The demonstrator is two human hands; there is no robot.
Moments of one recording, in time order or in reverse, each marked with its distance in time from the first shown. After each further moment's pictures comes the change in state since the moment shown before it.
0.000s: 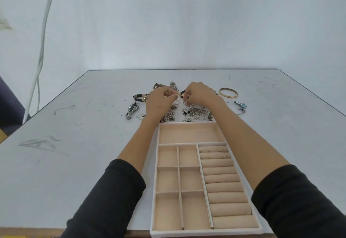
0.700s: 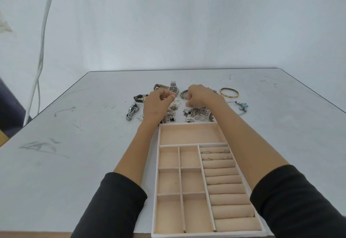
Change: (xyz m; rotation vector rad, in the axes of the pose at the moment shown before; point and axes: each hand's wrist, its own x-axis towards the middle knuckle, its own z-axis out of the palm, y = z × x) left_hand -0.014 -0.004 -0.007 -0.151 0.054 0.043; right_hand 0.002 0.002 0.002 -0.083 -0.061 -0.020
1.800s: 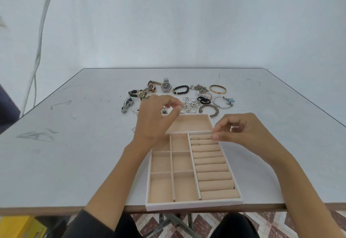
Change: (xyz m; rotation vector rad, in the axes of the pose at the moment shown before) left_hand -0.098 0.043 -0.022 0.096 -0.022 0.465; right_hand -0.216 0.050 0.003 0.917 0.182 -0.209
